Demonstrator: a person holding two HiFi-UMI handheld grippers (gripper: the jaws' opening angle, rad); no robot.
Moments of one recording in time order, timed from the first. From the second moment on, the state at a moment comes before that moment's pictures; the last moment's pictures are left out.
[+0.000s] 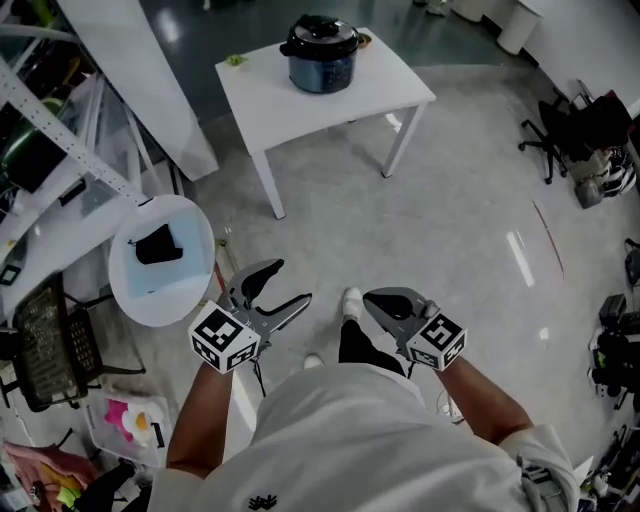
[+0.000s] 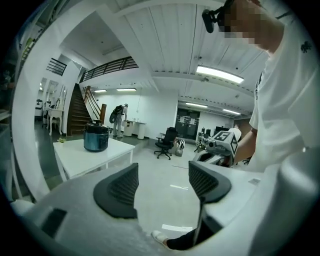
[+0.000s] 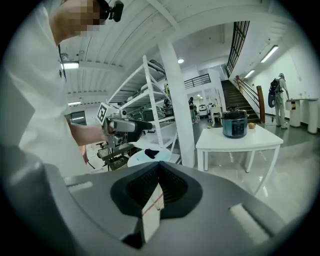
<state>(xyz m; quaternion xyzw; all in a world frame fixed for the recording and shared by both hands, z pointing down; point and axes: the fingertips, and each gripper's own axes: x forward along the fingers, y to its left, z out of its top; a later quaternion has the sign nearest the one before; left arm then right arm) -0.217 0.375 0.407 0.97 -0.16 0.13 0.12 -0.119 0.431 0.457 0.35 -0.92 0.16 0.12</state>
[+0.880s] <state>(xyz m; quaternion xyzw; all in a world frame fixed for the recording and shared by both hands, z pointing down) -0.060 0.123 0.376 0.96 -0.21 0.14 0.09 0.046 0.227 0.458 0.34 -0.92 0.17 0.10</state>
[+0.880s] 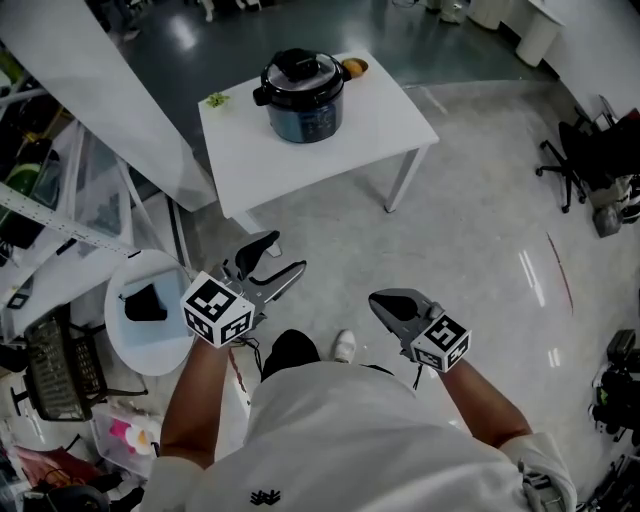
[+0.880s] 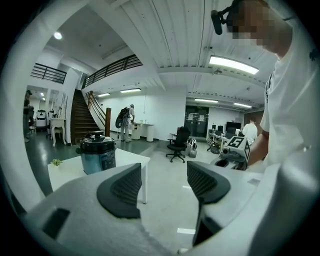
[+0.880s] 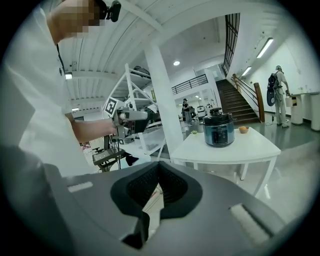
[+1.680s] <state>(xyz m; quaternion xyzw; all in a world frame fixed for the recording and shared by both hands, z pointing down) -0.034 -0.118 0.363 0.97 -0.17 0.14 0.04 0.078 0.086 0.461 0.44 -0.87 0.18 0.10</state>
